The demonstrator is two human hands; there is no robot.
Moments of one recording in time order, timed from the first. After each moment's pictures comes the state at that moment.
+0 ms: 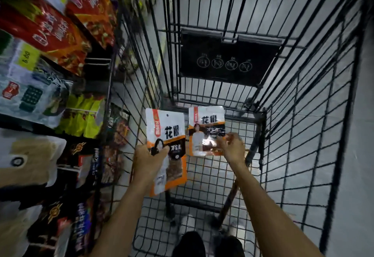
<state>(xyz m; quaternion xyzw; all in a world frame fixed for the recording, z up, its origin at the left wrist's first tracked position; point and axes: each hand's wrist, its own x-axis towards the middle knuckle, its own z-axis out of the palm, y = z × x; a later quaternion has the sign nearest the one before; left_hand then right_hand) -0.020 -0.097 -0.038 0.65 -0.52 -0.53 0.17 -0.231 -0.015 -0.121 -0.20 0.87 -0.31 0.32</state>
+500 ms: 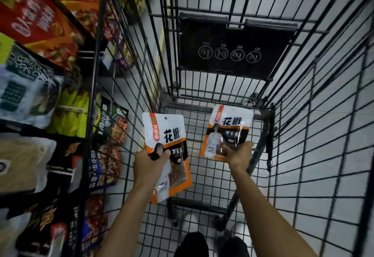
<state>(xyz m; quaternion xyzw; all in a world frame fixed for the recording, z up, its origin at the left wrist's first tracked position) -0.021 -0.093 -0.072 0.66 -0.50 -0.52 0.22 -0.226 -0.006 -0.180 0.04 0.80 -0.45 0.39</state>
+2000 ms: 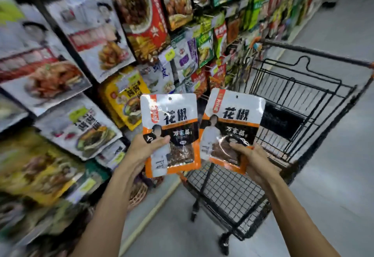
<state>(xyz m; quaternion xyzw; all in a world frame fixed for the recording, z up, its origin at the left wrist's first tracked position) 0.178 0.167 0.295 0.60 -0.42 -0.50 0.46 -0.116 0.169 0.249 -0.31 0.45 -0.48 0.68</state>
